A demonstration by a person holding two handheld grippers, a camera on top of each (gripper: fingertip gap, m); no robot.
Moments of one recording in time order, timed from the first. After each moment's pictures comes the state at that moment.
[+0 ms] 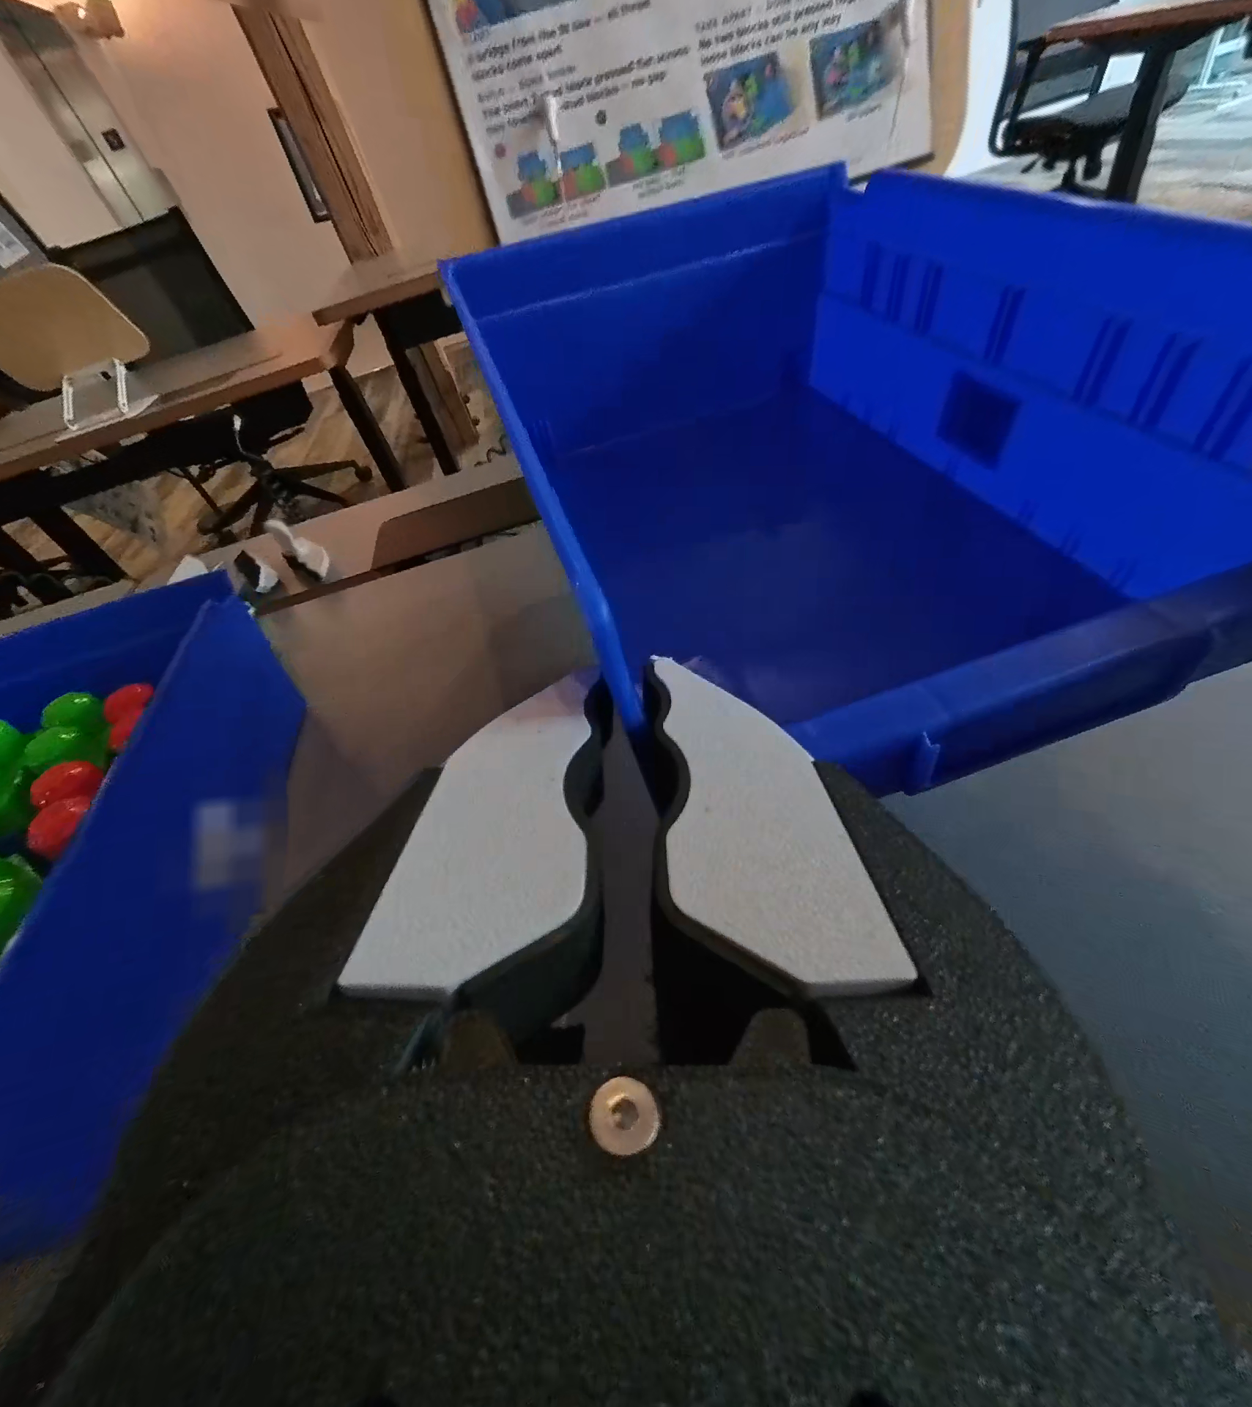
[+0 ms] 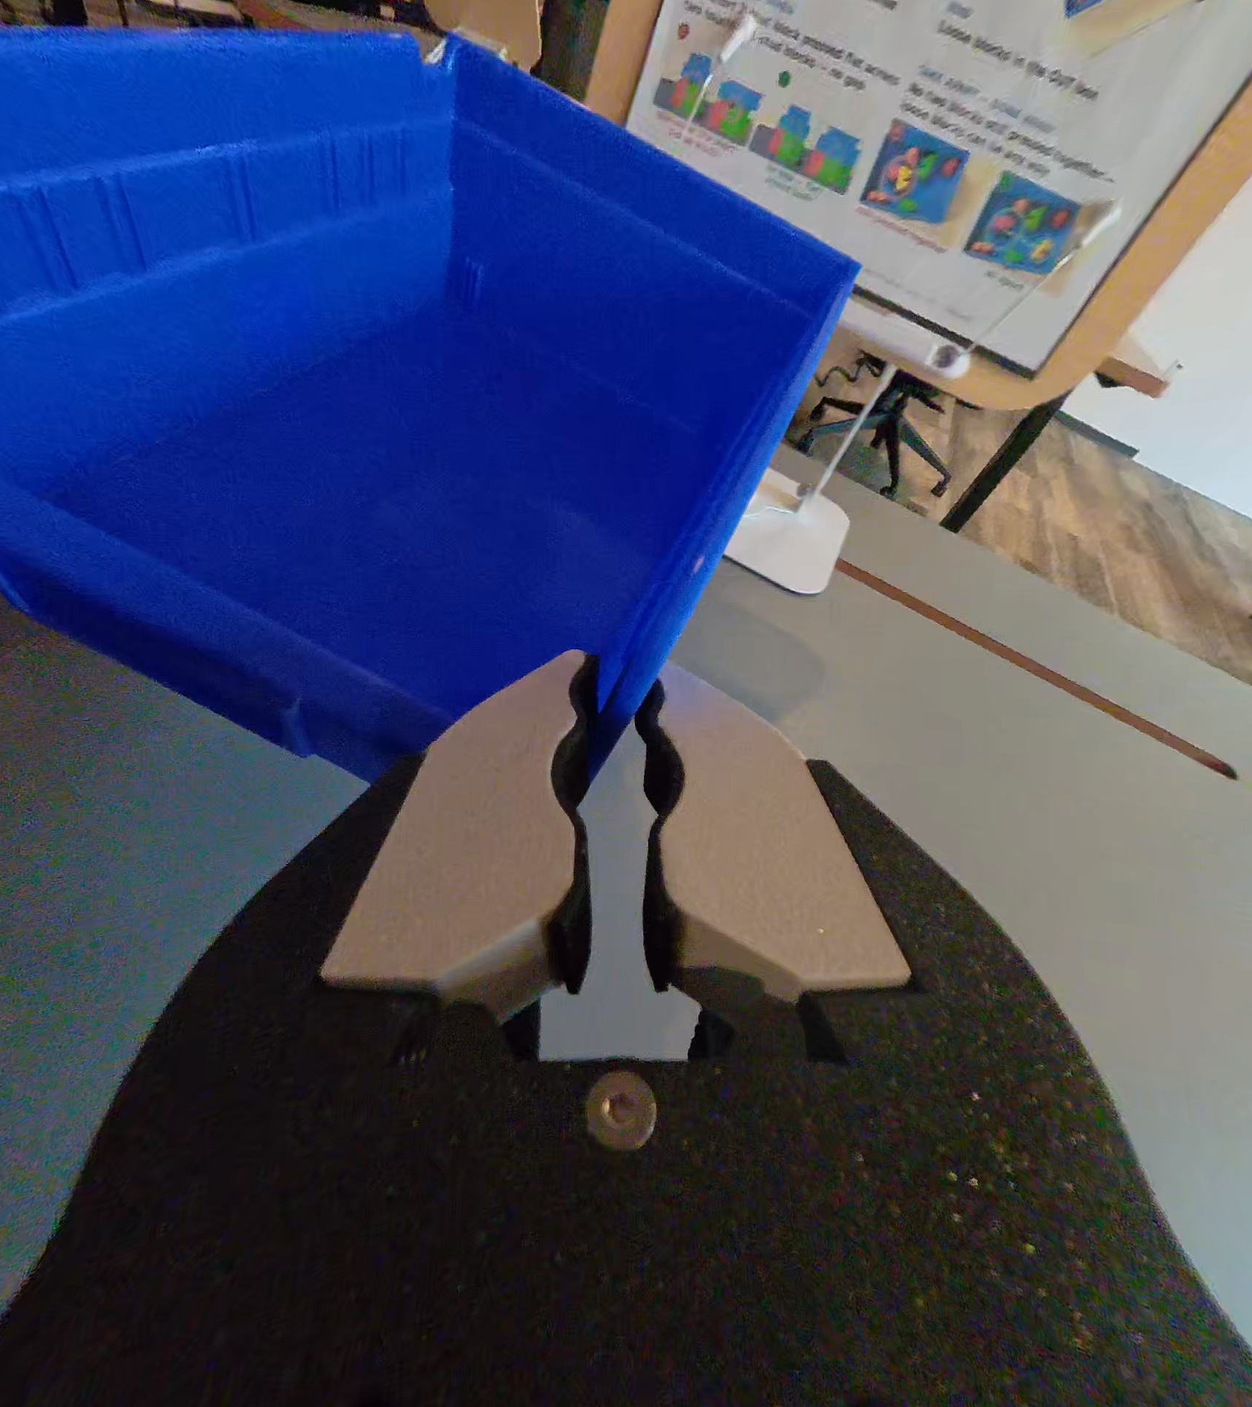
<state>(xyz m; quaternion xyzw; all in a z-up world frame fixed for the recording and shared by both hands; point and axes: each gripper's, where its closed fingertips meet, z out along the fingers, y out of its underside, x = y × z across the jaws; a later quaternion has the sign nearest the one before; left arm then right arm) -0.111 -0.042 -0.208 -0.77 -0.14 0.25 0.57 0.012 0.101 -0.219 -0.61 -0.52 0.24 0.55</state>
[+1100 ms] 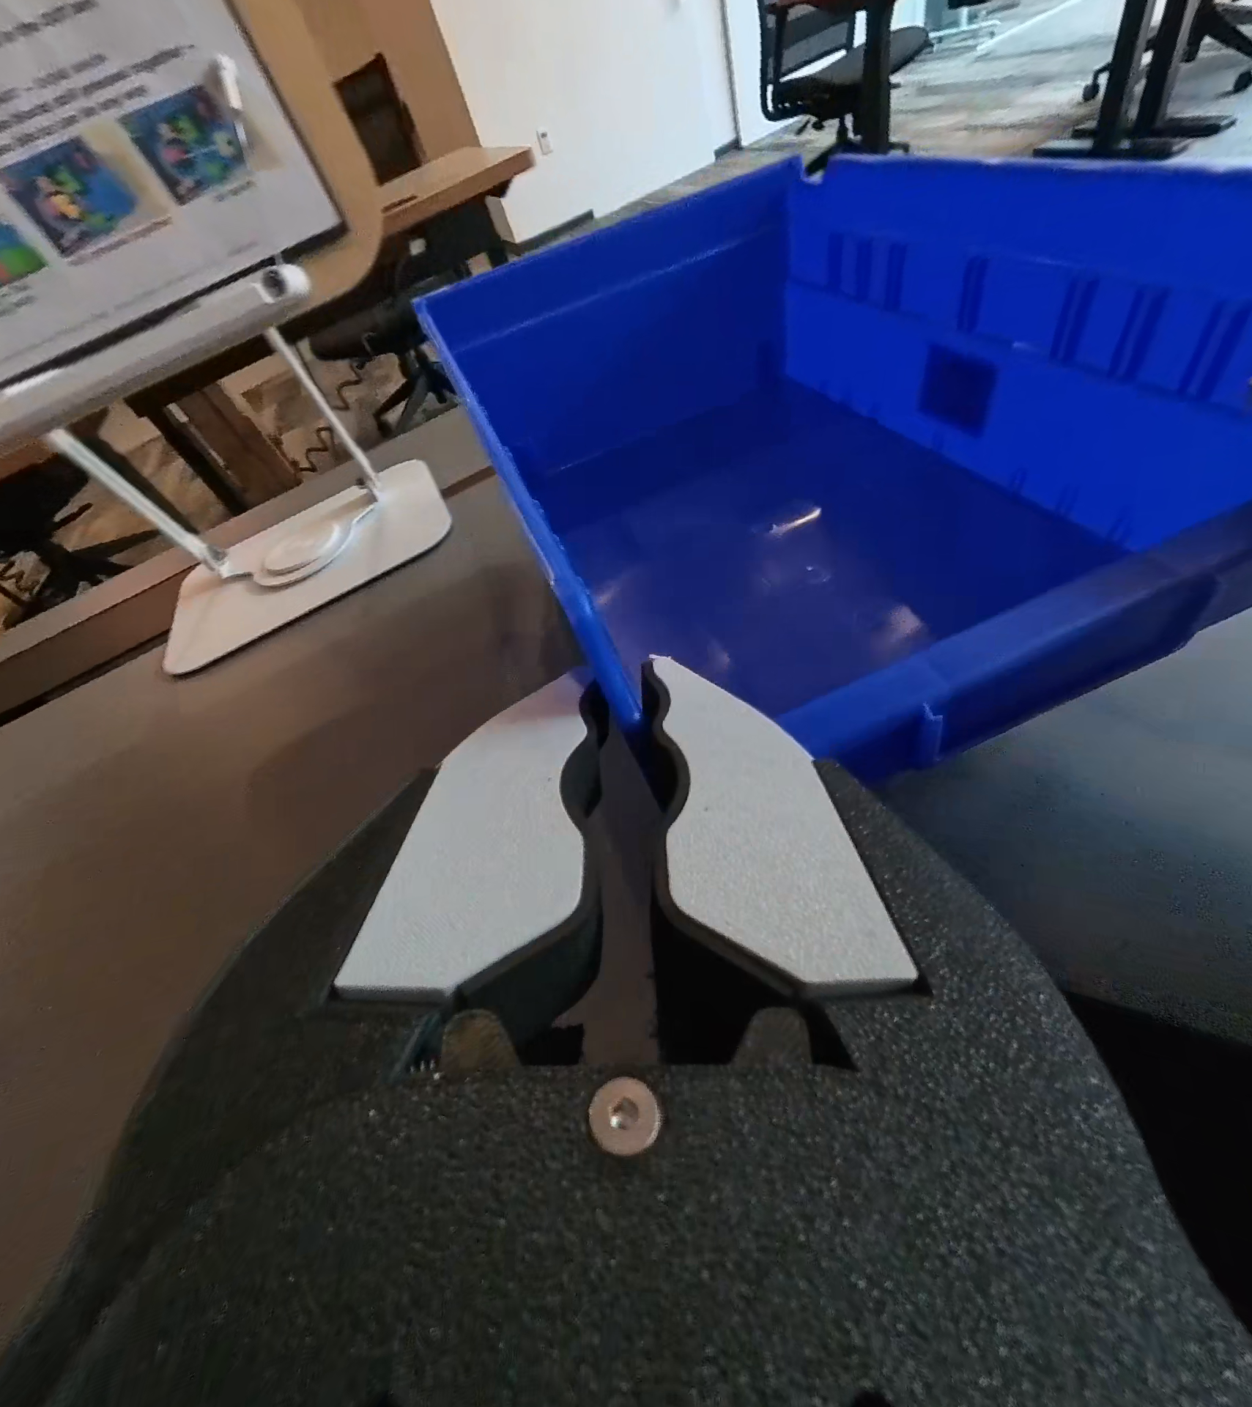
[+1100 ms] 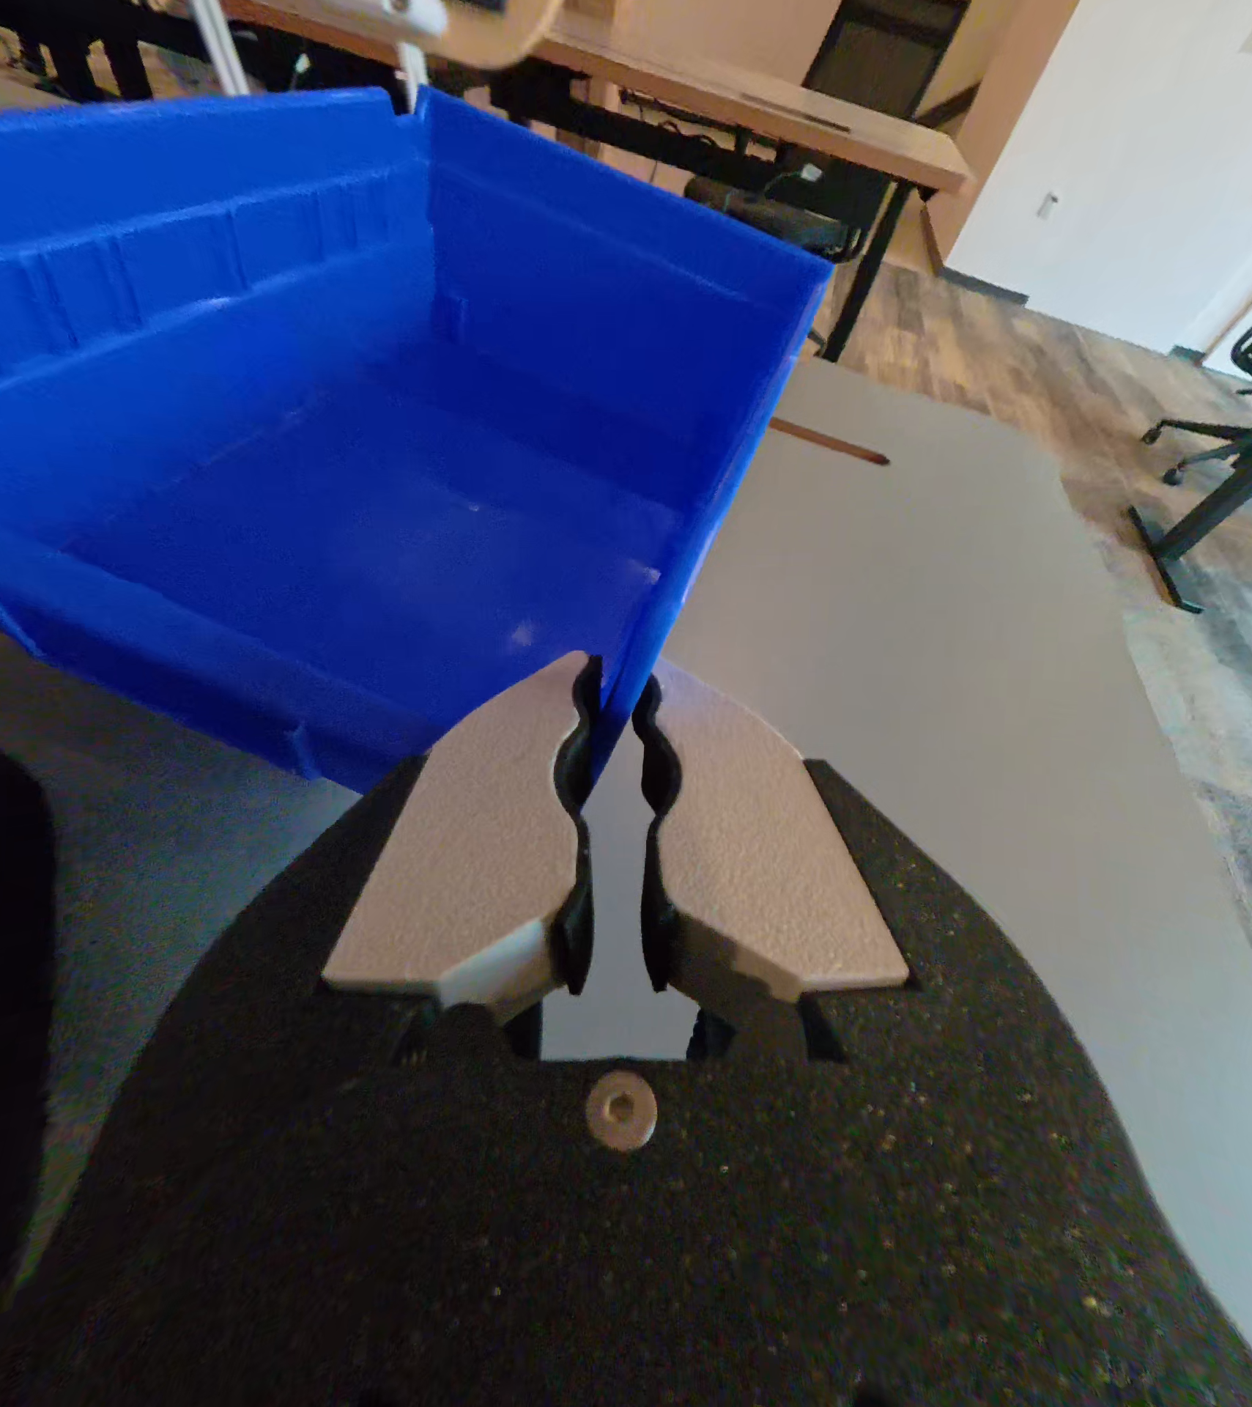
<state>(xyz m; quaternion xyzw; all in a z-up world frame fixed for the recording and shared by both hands) 0.093 0.162 -0.253 -0.80 -0.05 0.21 0.56 0.234 0.285 -0.264 -0.68 -0.45 0.22 0.54</state>
